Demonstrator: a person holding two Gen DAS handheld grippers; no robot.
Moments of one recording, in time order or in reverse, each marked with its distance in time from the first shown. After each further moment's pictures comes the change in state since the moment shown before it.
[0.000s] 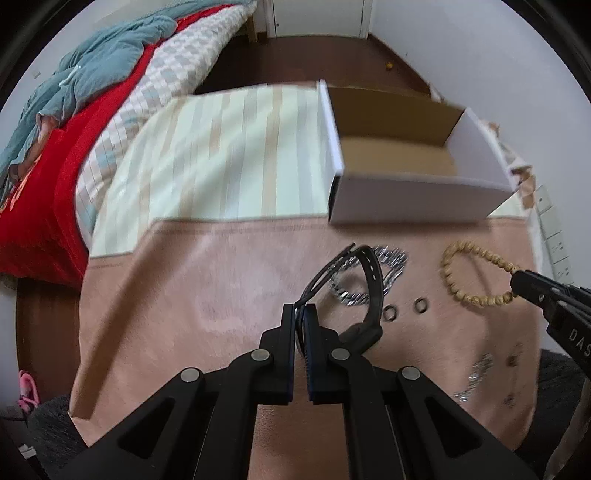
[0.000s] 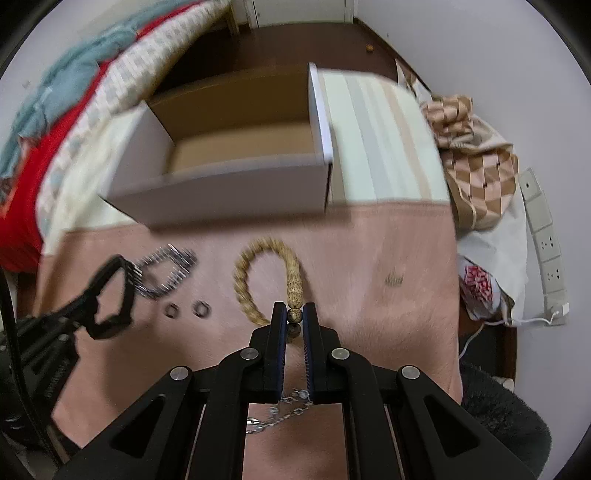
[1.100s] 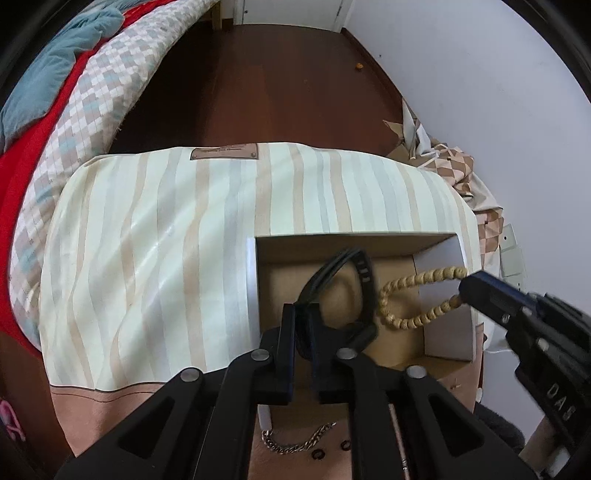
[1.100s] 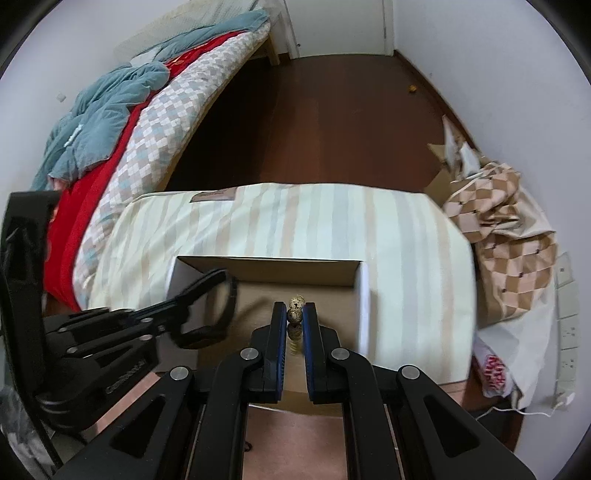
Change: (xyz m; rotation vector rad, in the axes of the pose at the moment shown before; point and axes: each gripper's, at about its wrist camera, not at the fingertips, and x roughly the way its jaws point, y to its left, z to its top) left arm 0.051 -0.013 0.160 -0.021 0.092 -0.211; right arm 0.000 0.010 0.163 -0.068 -0.081 0.155
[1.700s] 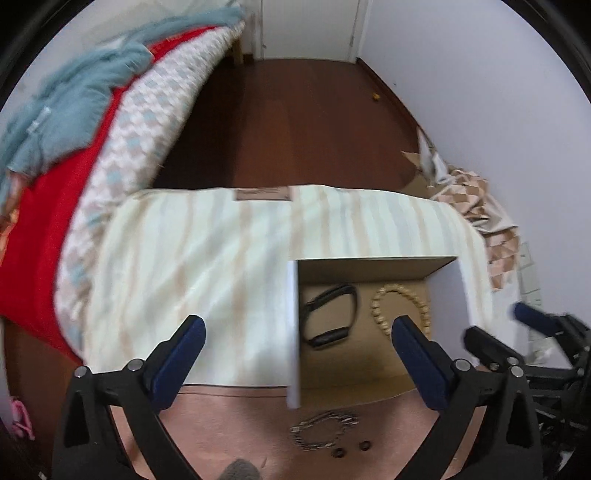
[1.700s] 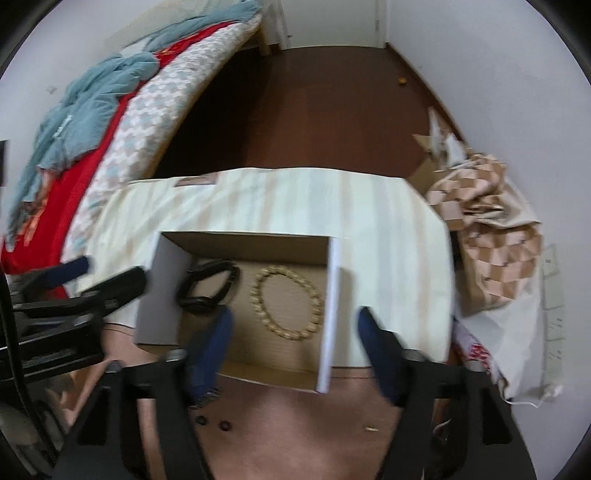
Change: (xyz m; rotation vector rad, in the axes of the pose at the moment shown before) left arm -0.050 -0.001 -0.015 0.028 -0.161 0.164; right arm -0.015 -0.010 -0.015 0.004 0.033 -0.094
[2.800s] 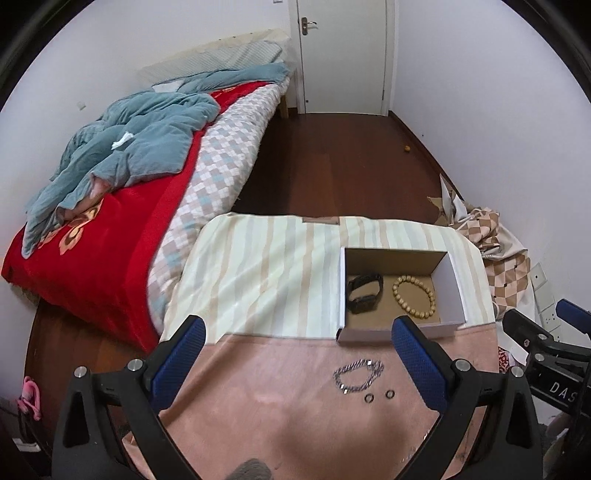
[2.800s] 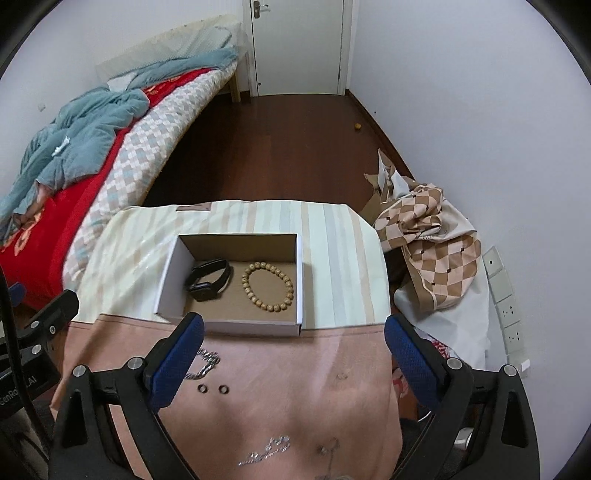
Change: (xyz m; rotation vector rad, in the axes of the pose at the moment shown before) left arm -0.125 0.018 -0.086 -0.061 -0.214 0.138; right arm -0.116 0.020 -0.070 0.036 -0.198 -0.131
